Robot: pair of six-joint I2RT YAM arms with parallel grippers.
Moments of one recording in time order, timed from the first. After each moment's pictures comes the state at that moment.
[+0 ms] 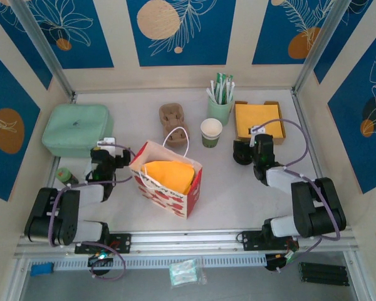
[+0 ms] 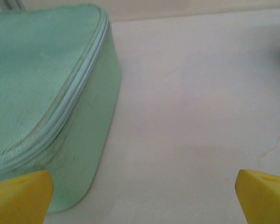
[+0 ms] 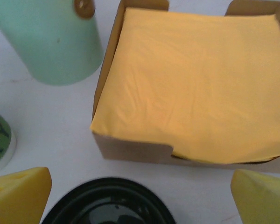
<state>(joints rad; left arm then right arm) -0.10 1.35 0.29 0.70 -0.15 0.02 0.15 1.38 0.46 0.40 0.11 0.03</state>
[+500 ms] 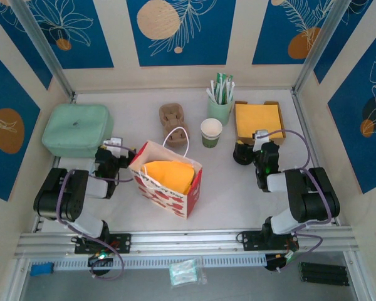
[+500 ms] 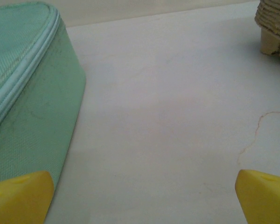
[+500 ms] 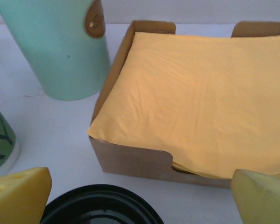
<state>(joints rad) -0.09 1.56 0.30 0.91 -0.04 0.07 0.07 1.51 0.34 0.80 -0.03 0.02</state>
